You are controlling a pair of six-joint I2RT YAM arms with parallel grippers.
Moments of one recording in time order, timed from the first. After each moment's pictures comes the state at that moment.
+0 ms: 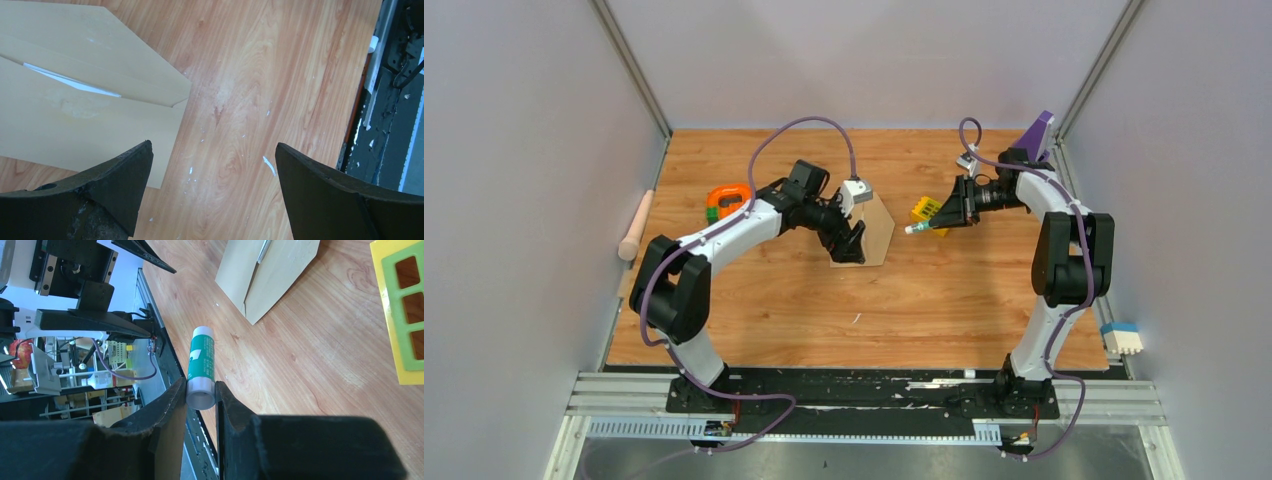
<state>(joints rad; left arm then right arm) -0.54 1.71 1.26 -0.45 0.70 0.30 -0.04 1.93 1.45 -0.90 -1.17 -0.20</state>
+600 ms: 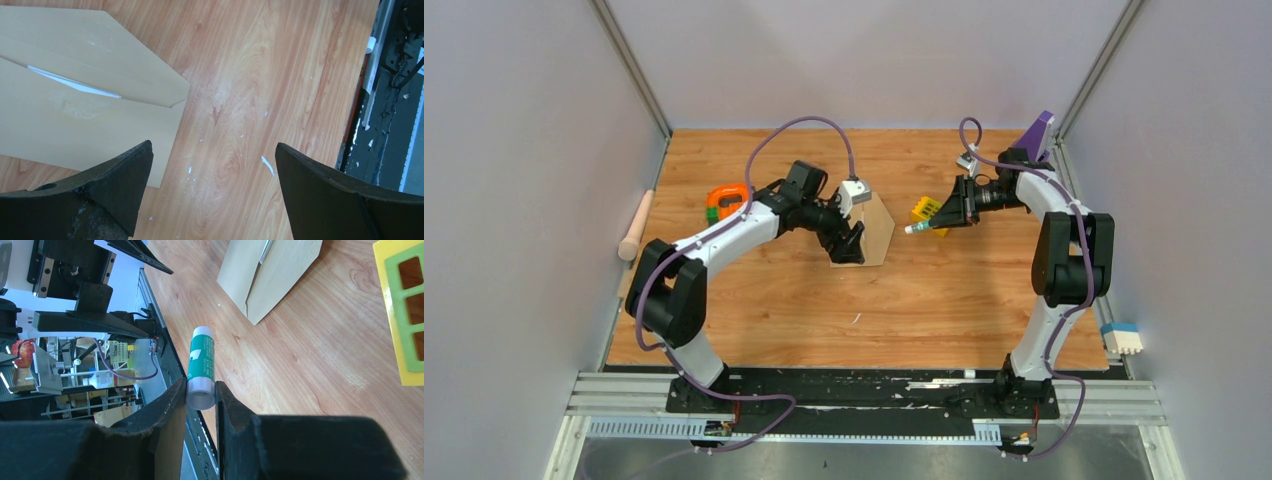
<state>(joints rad) -0.55 1.68 1.25 -0.44 0.70 0.30 -0.04 1.93 1.45 -0.91 -1.18 -0.20</state>
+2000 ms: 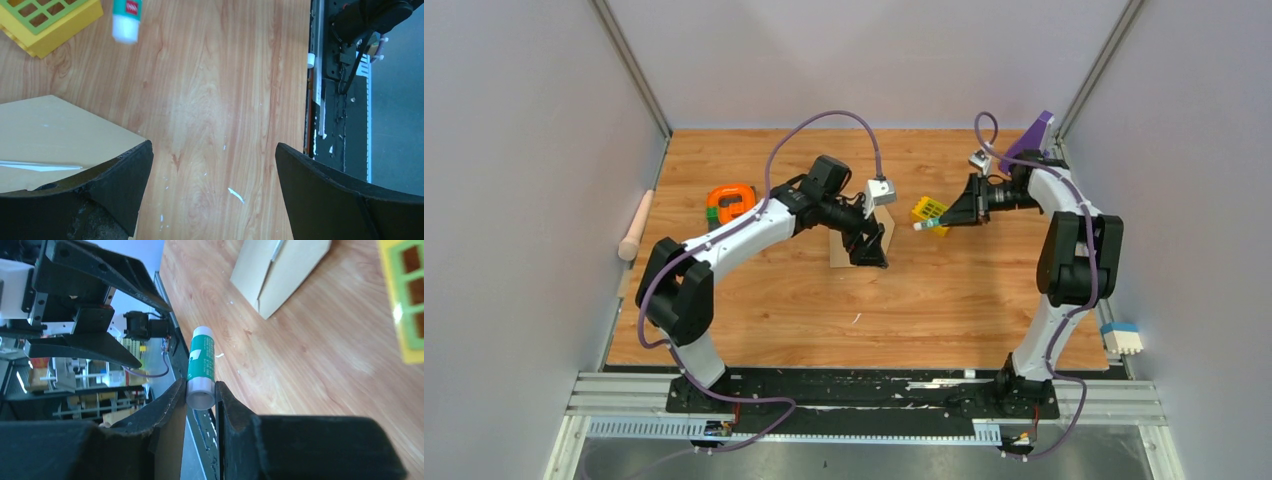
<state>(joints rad) -0.66 1.72 1.37 -0.45 0.81 0.29 -0.06 1.93 1.48 -1.06 -1.24 -0.32</state>
